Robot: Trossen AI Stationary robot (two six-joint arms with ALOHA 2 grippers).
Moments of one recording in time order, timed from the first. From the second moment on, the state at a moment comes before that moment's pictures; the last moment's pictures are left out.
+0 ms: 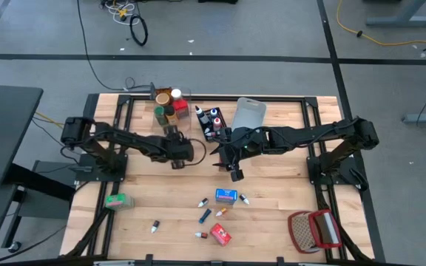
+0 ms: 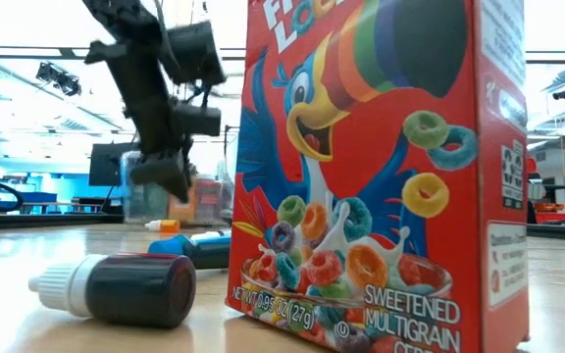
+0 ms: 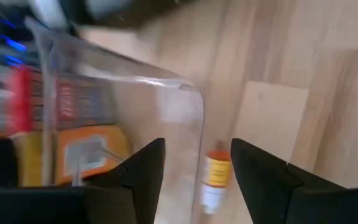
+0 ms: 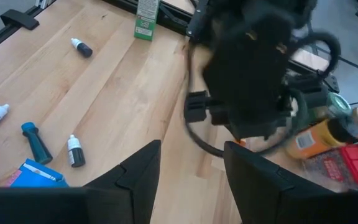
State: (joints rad) left arm 0.01 1.58 0.85 -0.52 -0.67 -0.01; right arm 0.06 1.58 1.30 -0.33 -0.02 -0.35
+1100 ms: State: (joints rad) left arm -0.16 1.59 0.66 -0.59 -0.70 -1.59; right arm 0.06 1.58 1.30 -0.32 -0.02 -0.35
